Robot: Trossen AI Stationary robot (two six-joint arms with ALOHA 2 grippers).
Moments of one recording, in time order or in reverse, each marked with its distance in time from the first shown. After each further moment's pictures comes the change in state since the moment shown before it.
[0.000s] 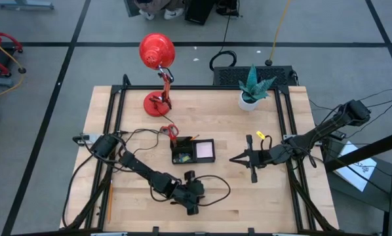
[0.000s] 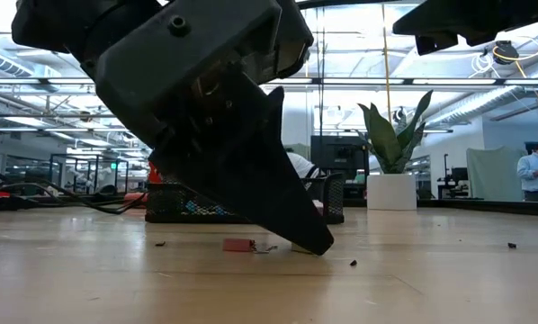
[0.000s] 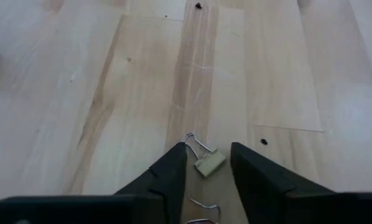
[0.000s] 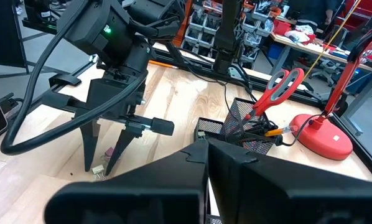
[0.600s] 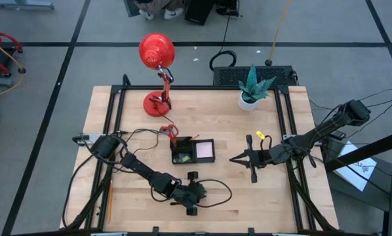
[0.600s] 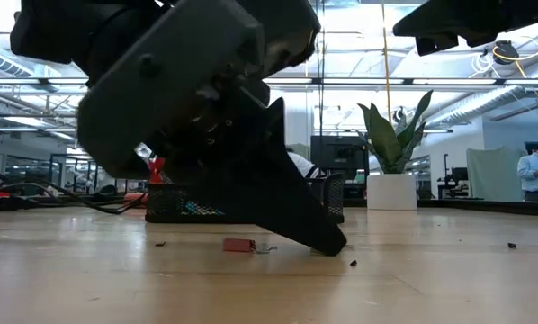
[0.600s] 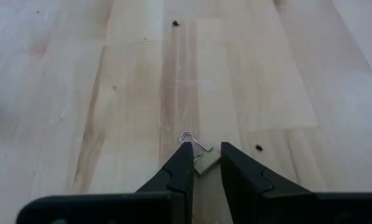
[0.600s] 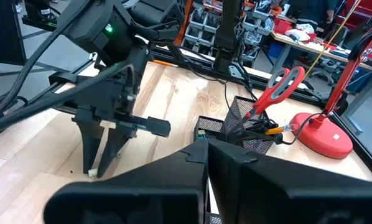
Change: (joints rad) left arm -0.009 0.002 -0.006 0.139 -0.020 0.211; right arm 0.000 0.000 0.000 -0.007 0.000 0.000
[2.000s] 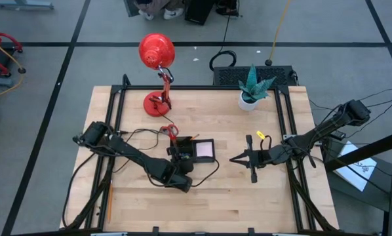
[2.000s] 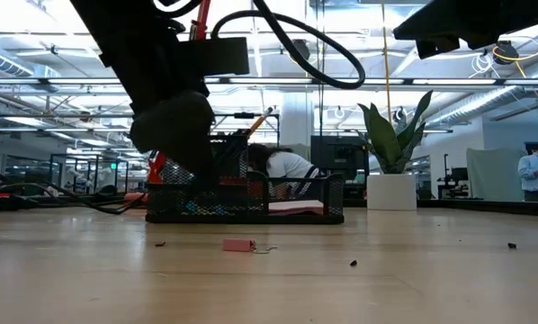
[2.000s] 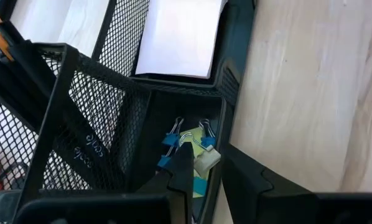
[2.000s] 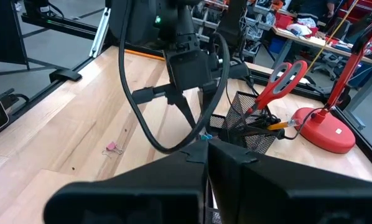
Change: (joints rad) left arm 0.106 -0.213 0.004 -0.755 -0.281 -0.221; right arm 0.000 0.000 0.001 -0.016 0.000 0.021
